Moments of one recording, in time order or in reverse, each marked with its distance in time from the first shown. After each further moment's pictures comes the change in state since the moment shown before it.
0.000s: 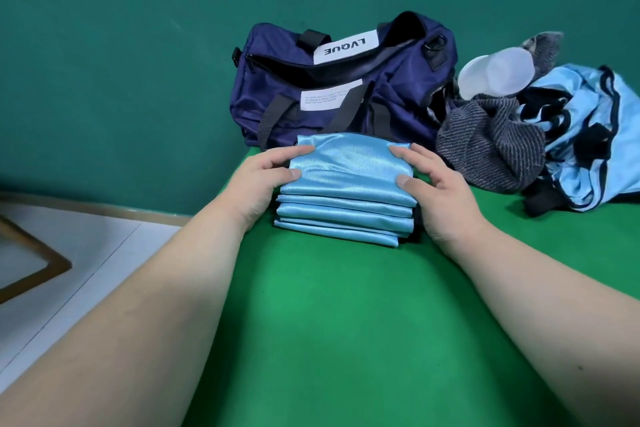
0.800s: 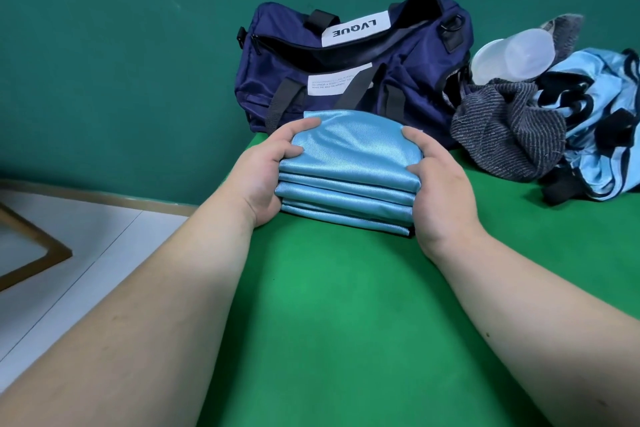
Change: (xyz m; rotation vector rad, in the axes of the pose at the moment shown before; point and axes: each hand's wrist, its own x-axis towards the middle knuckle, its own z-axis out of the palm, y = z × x) left_hand -0.007 0.004 0.009 -0.356 -0.015 -0.144; right_hand -0.015 -0.011 0.038 0.224 0.199 0.158
